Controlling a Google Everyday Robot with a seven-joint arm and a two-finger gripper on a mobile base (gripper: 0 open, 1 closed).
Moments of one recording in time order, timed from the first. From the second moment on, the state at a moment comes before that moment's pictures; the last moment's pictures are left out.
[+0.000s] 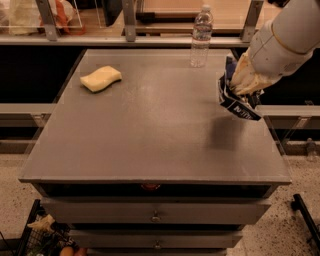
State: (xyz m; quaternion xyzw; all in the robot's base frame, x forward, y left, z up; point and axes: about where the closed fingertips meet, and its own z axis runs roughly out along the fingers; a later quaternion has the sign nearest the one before) arm 0.537 -0.197 0.945 -0.77 0.59 -0.08 0.21
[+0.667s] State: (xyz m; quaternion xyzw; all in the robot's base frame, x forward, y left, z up) arm 0.542 -0.214 0.982 -0.76 0.61 -0.12 0.22
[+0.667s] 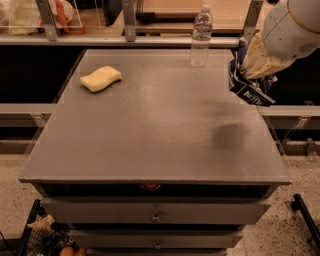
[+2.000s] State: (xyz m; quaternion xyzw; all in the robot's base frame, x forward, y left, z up) arm 0.570 -0.035 1.022 -0.87 0.39 -0.17 0.26
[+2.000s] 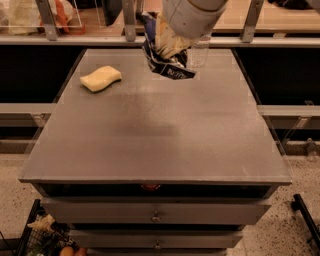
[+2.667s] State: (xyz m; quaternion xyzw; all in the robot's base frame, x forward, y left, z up) arm 0.612 0.088 0.984 -0.91 0.29 -0.17 0.26
